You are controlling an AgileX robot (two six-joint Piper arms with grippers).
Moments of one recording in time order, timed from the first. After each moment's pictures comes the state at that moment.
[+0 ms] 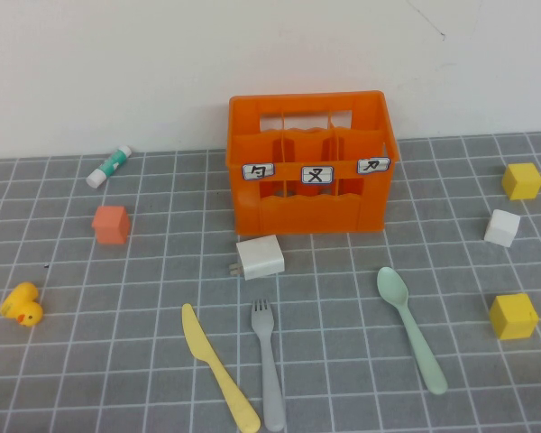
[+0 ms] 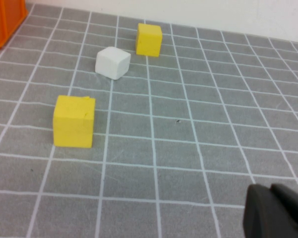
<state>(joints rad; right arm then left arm) -0.05 -0.01 0.03 -0.06 0.40 -0.11 -0.04 -0.01 0.02 -0.02 0.37 -0.13</state>
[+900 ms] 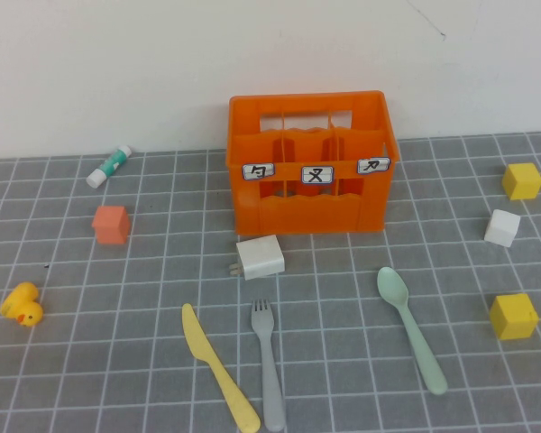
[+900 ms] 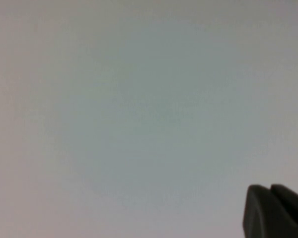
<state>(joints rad) -0.05 -0.01 0.03 -0.07 -0.69 -0.06 -0.04 -0.01 0.03 0.06 -0.49 -0.12</state>
